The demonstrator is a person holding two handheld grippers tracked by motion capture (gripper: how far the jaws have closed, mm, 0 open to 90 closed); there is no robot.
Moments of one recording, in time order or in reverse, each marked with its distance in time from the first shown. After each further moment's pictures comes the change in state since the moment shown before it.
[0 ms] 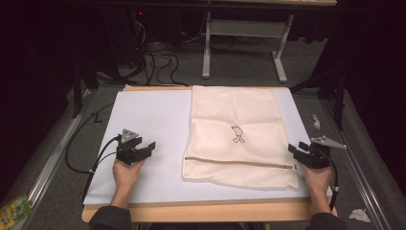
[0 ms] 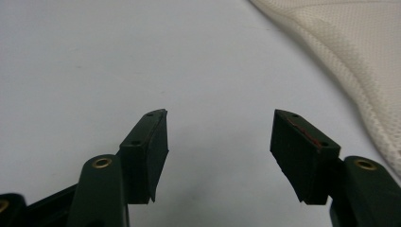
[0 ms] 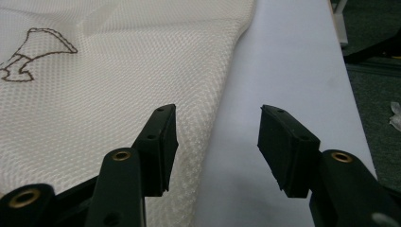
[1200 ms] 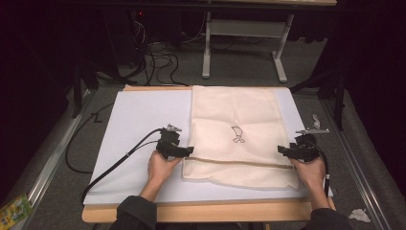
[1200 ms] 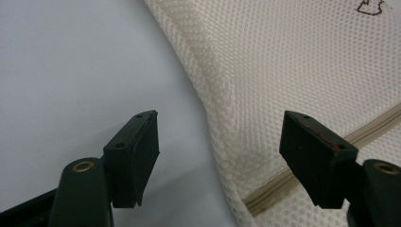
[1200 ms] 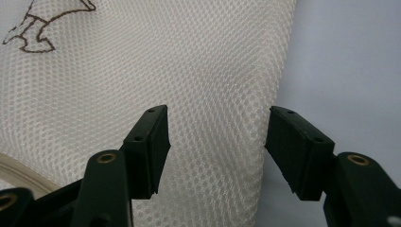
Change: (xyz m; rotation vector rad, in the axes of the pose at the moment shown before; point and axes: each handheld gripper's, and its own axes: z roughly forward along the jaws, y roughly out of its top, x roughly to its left) left arm -0.088 0.040 0.062 0.228 -0.215 0.020; right arm 0.026 0.030 0.018 0.271 0.032 -0.006
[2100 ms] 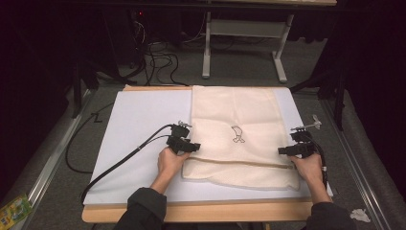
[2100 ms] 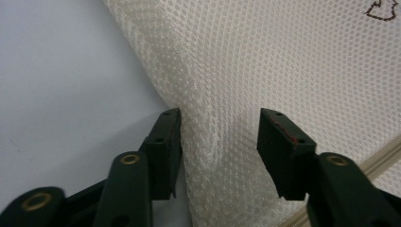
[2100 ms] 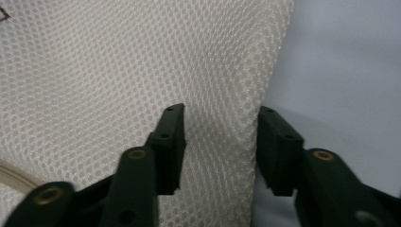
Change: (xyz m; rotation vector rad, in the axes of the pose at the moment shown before) left arm -0.007 0.019 0.029 0.074 -0.013 -0.002; right arm -0.002 0.015 0.013 0.207 -0.010 0.046
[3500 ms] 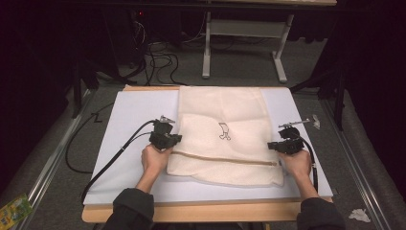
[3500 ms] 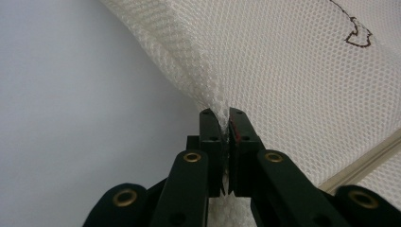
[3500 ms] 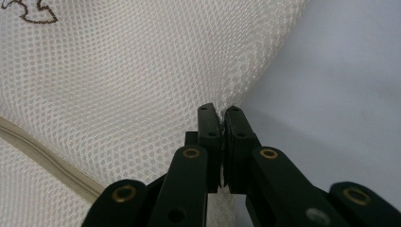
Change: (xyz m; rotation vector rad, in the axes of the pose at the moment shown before) left arm 0.030 -0.008 -0.053 -0.097 0.076 0.027; right arm 0.037 0.015 0.006 -0.084 0.109 -0.121
